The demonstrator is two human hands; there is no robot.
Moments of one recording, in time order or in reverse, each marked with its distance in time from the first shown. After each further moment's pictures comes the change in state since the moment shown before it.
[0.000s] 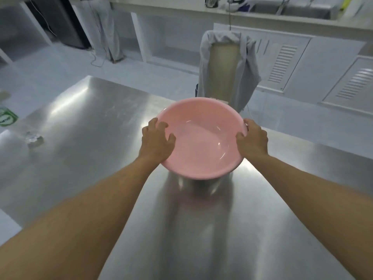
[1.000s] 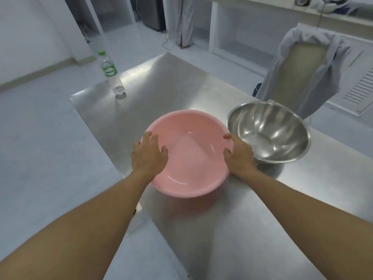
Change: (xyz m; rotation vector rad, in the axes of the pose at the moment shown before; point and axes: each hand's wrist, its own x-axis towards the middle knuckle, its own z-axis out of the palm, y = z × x) left_hand -0.188 -0.143 -0.085 0.264 0.057 -0.447; right_hand -0.166 -0.062 0.097 0.003 -0.463 -0.392
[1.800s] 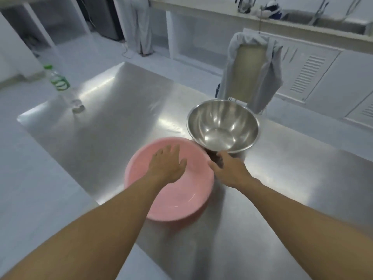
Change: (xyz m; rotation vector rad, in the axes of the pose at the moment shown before) left_hand -0.034 0.115 0.040 0.099 -0.309 0.427; right_hand -0.055 0.059 -0.062 -0.160 -0.203 0.269
